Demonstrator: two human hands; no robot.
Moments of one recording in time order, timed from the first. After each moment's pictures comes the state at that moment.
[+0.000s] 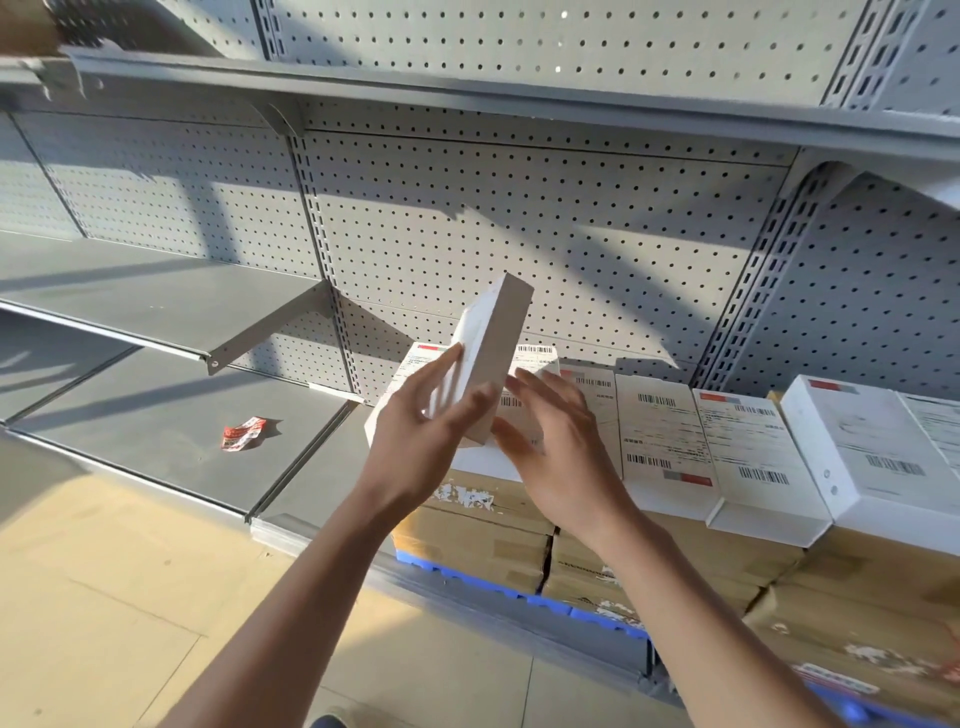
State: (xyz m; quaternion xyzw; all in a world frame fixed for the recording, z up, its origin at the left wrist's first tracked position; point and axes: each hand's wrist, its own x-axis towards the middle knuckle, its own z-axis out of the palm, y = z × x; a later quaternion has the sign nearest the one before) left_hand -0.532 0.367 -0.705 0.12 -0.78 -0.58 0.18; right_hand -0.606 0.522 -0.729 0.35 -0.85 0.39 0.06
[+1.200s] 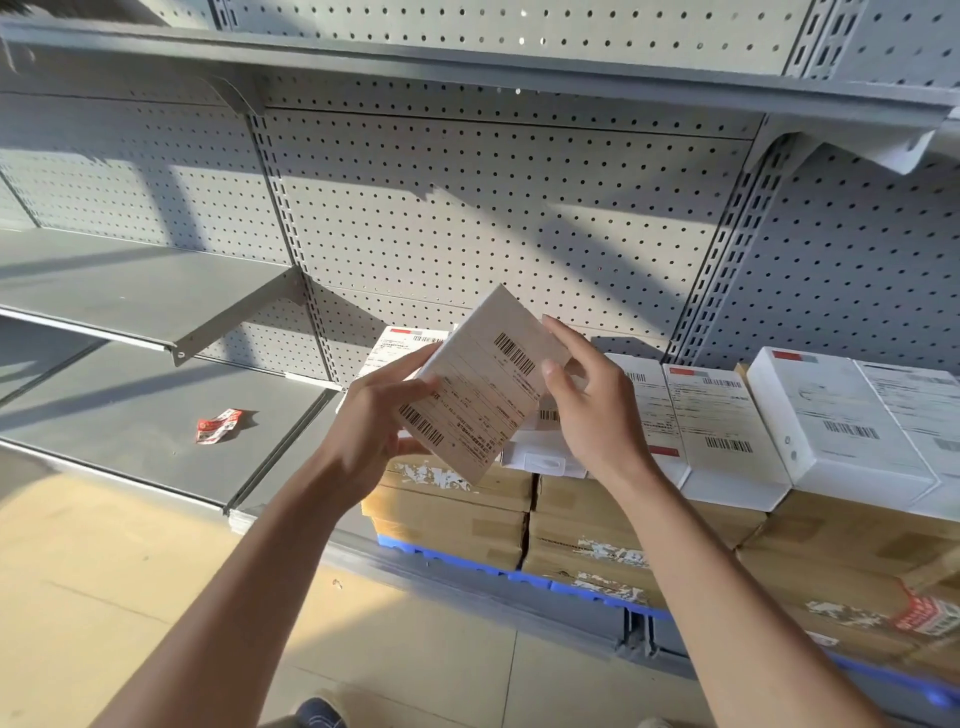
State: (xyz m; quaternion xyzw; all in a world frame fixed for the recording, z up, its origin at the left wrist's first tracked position) left_hand -0.537 0.357 -0.705 0.08 -0.68 -0.72 0.05; right_hand -0.630 0.561 -0.717 0.23 -0.79 0.56 0.06
